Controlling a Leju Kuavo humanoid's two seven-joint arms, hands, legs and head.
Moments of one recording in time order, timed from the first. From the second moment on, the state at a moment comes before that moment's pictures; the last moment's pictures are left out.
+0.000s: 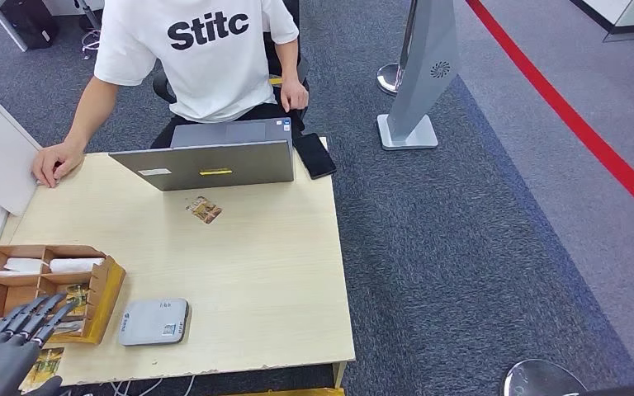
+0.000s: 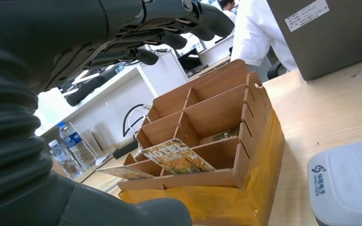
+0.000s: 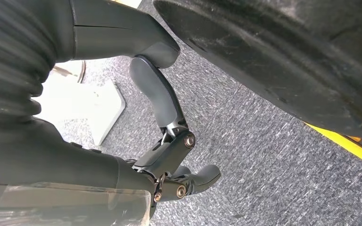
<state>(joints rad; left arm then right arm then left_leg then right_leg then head) 0.39 0.67 0.01 -1.91 -0.98 0.07 -0.10 -0.03 0.18 -0.74 -0.16 1.48 0.02 -0.01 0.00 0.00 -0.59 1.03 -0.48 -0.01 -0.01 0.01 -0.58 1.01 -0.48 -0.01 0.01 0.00</state>
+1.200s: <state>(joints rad) 0.29 0.52 0.11 -1.68 -1.12 0.28 -0.08 -0.03 0.16 -0.74 -0.16 1.50 0.02 -0.04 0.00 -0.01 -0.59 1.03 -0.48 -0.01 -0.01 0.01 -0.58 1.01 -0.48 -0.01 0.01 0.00</state>
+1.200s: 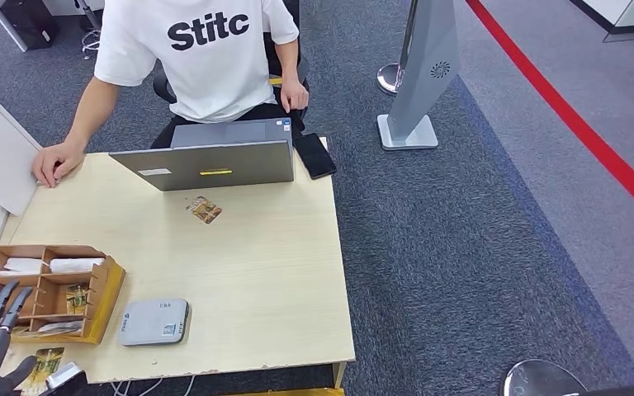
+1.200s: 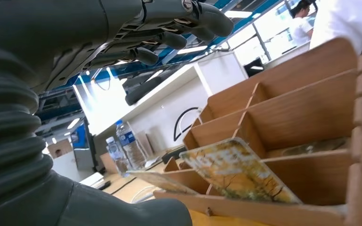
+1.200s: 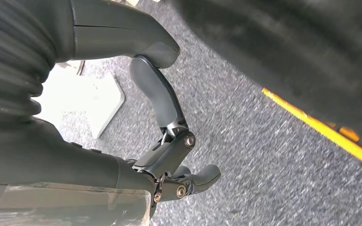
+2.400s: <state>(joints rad) 0.18 0.40 0.18 -1.57 -1.11 0.29 -0.13 -0.03 0.15 -0.72 -0.16 1.50 0.02 -0.04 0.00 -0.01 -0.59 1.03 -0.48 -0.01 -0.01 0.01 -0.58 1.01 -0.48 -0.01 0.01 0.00</state>
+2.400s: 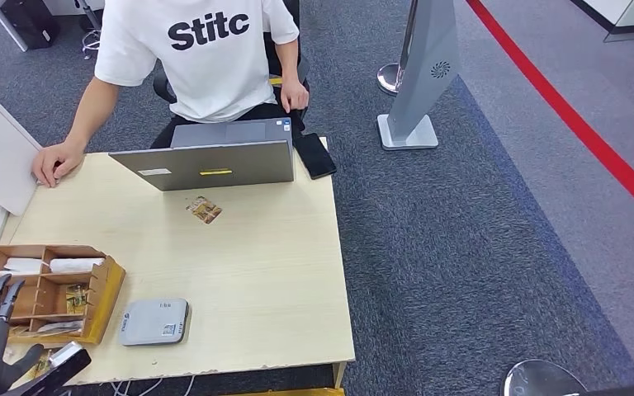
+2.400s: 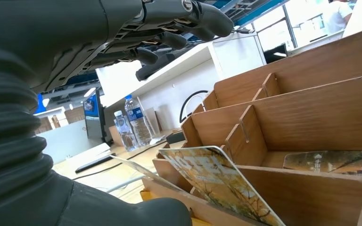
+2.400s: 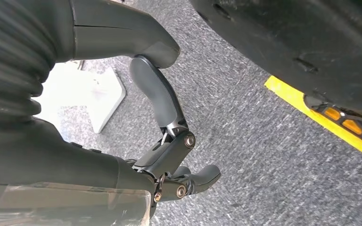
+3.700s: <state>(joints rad) 0.18 0.40 0.18 -1.55 -1.06 0.23 -0.15 -0.03 0.14 -0.72 -0.16 1.49 0.02 -0.06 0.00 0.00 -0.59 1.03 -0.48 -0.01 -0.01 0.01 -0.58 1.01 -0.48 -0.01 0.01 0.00</state>
